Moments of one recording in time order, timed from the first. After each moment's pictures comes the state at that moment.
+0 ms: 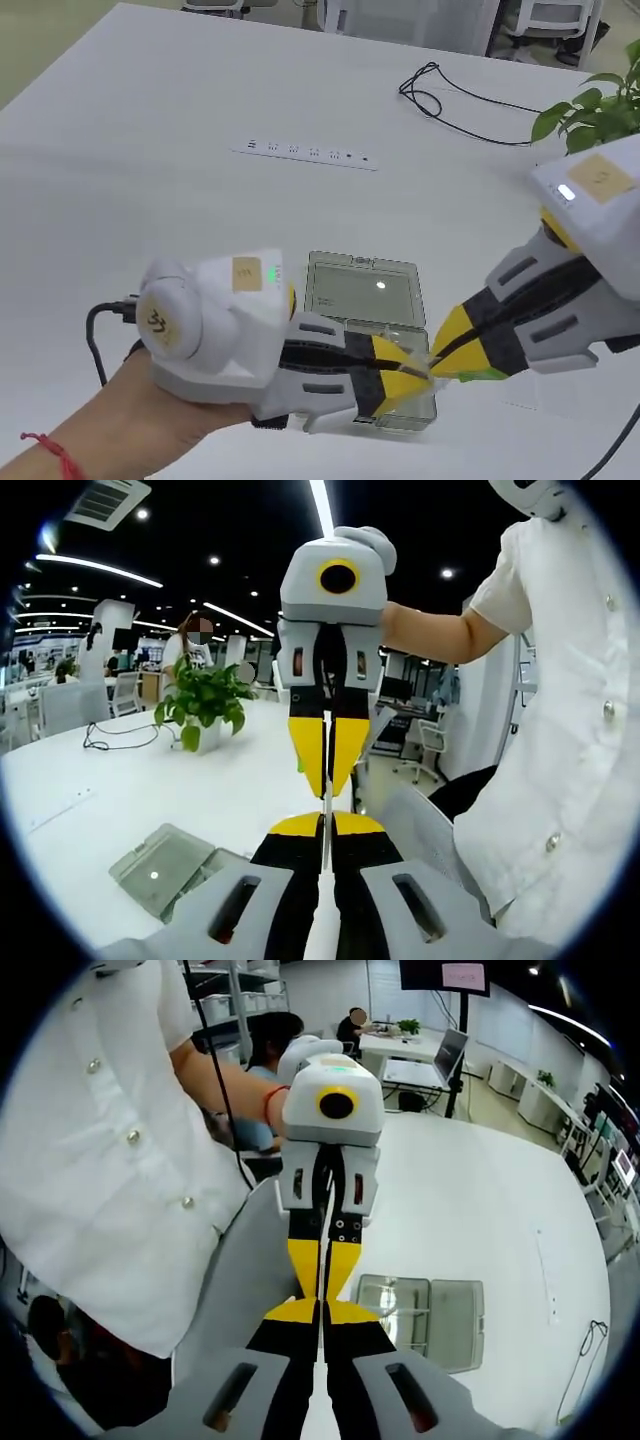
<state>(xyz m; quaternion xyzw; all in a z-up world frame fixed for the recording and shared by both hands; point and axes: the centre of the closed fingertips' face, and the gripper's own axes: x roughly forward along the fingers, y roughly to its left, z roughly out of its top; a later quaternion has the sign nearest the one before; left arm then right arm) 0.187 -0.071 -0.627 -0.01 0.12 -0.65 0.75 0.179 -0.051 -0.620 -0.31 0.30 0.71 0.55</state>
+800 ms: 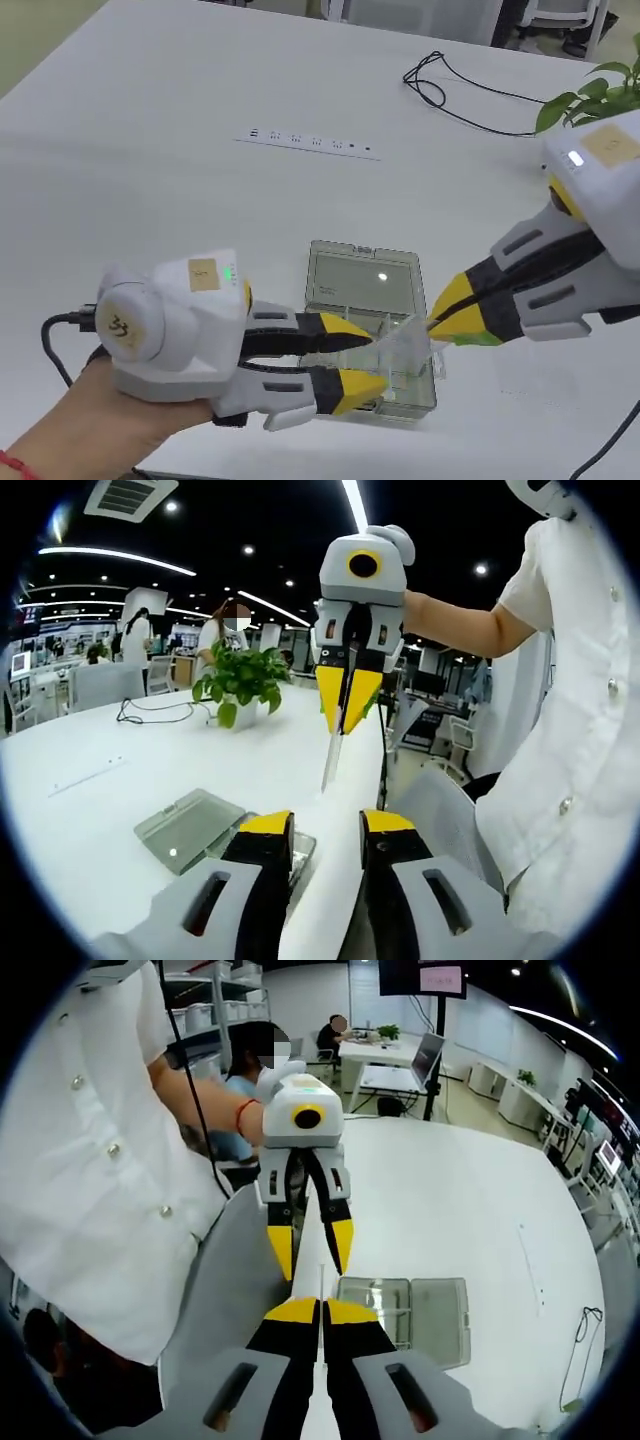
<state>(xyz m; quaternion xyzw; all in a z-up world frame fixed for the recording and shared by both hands) 0.200 -0.030 -0.660 0.00 0.16 -0.58 0.80 0.202 -0.051 -0.617 -0.30 0.29 0.68 0.60</state>
